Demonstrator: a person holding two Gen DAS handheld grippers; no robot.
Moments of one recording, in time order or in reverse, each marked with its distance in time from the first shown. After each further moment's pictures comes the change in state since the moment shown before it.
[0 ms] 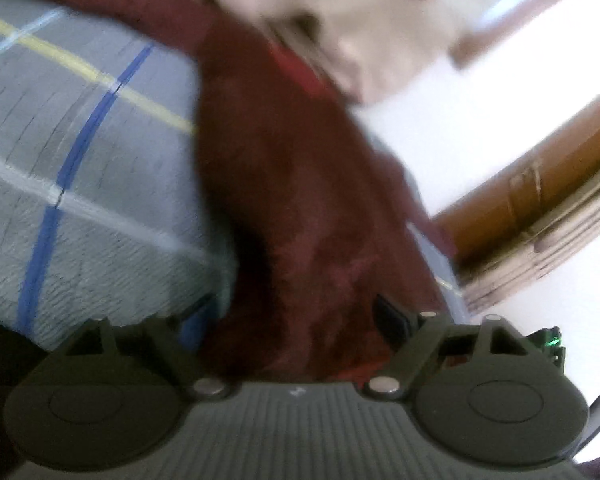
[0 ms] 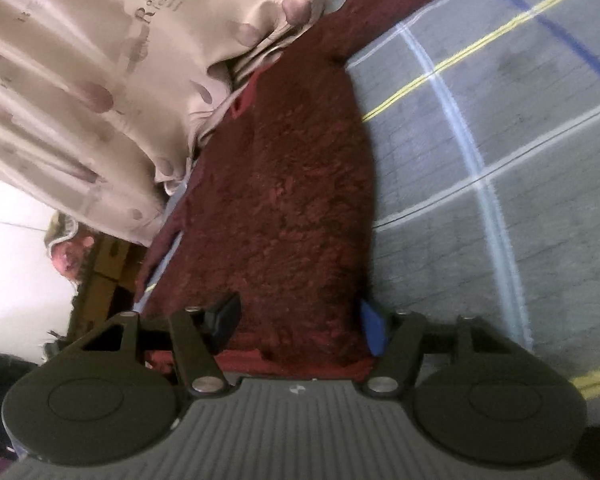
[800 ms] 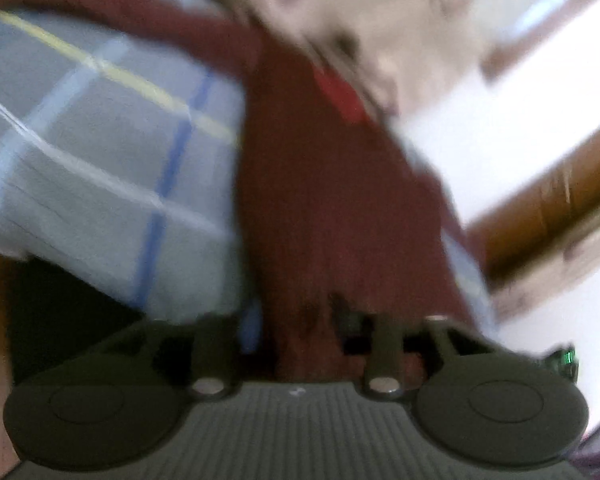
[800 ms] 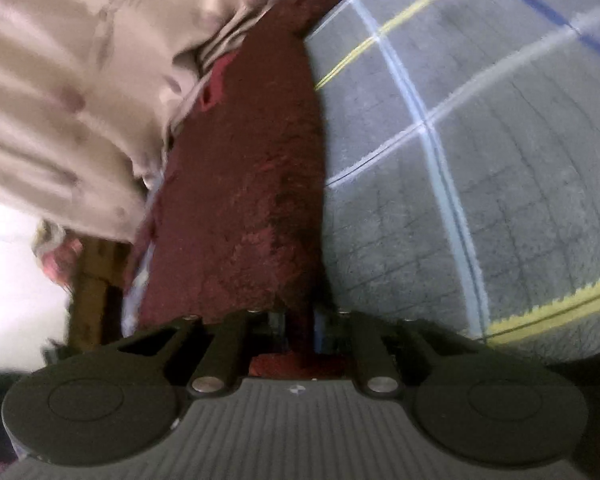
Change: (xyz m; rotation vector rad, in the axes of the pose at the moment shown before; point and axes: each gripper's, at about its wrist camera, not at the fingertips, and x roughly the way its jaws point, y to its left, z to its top) left arm -0.068 -0.002 -0.001 -0.049 -0.065 0.142; right arm -0.015 -0.018 -0.013 0.114 0.038 -0.025
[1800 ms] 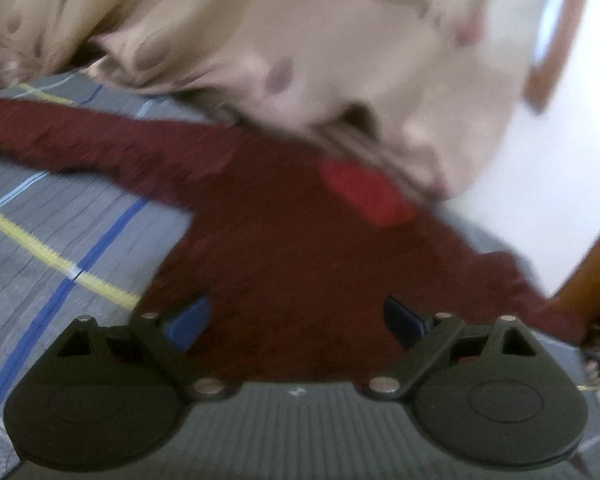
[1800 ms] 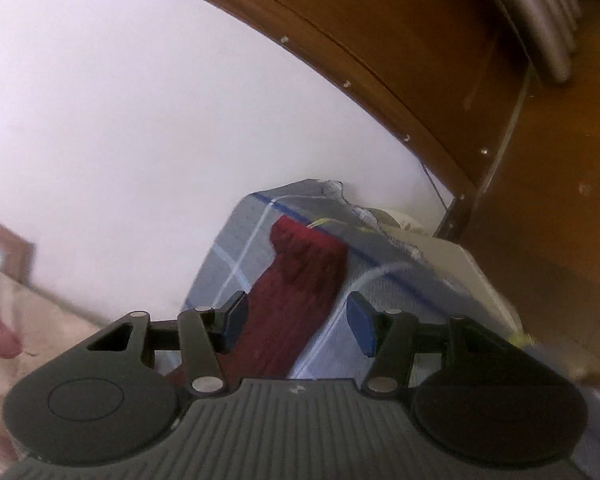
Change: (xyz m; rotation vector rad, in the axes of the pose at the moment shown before) left arm 0.151 -0.075 0.045 0.153 -0.274 0.284; right arm -0.108 -0.156 0.299 0.283 -0.738 -0.212
